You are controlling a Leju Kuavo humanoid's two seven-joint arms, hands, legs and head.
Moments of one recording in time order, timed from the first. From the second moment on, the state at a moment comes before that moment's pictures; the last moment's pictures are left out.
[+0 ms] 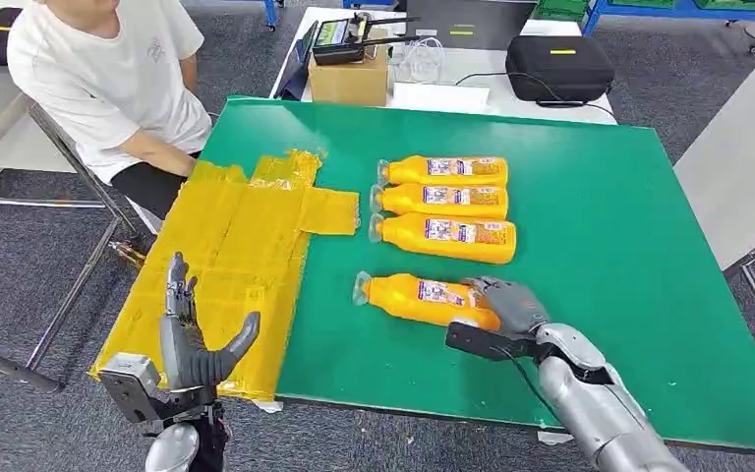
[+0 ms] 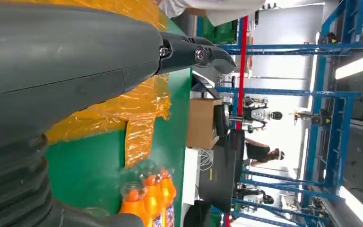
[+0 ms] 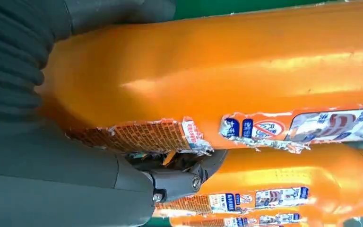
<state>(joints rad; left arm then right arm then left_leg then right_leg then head) 0.10 -0.26 -0.06 -1.45 -0.05 0.19 -0.65 -0.46 -0.20 0.59 -0.80 0.85 0.02 -0.27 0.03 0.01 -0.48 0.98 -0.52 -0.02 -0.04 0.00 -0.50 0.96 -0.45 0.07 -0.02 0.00</state>
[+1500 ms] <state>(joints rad) 0.11 -0.24 -0.24 -1.50 -0.02 0.17 -0.54 -0.25 0.20 0.54 -1.12 0.50 -0.15 -0.54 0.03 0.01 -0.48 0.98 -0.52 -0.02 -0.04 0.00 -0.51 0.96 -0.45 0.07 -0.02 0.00</state>
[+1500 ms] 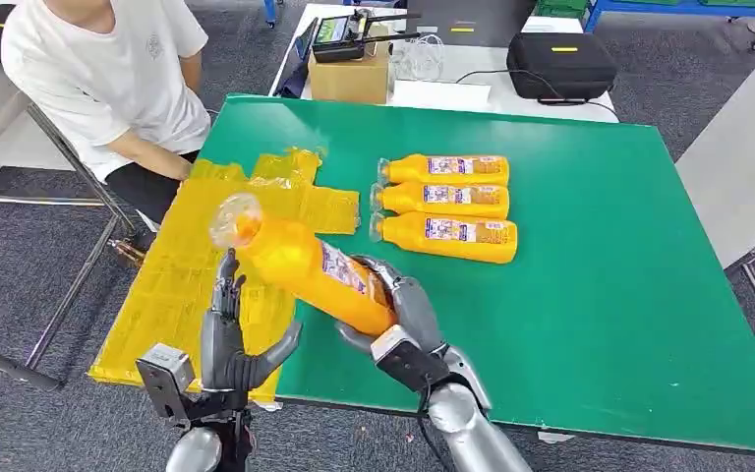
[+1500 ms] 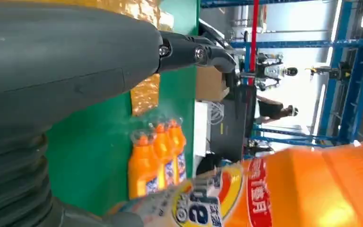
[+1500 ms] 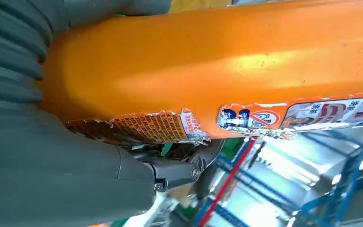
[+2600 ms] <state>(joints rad) 0.08 -0.20 -0.29 -1.50 0.16 -0.06 -0.46 -0.36 0.23 0.73 -0.98 0.57 -0.19 -0.59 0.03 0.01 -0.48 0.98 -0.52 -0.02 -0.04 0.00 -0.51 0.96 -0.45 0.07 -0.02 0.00</state>
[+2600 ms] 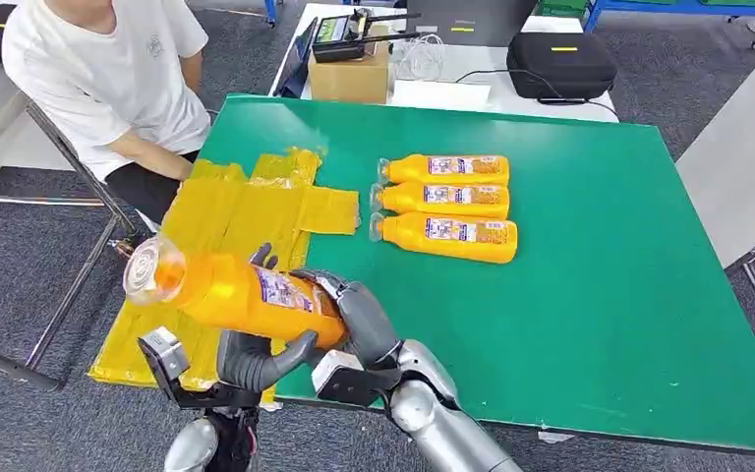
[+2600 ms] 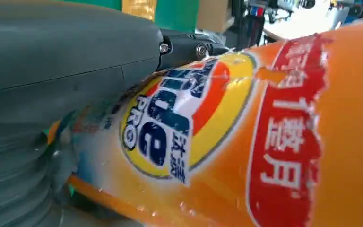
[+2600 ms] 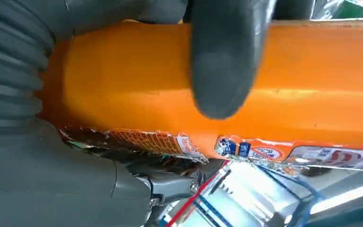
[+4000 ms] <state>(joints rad) 0.06 -0.22 -0.23 -1.53 0.10 -0.08 -0.54 -0.22 0.21 0.78 -1.13 0.32 -0.32 -0.70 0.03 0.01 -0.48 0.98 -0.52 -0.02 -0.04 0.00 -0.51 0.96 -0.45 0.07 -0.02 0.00</state>
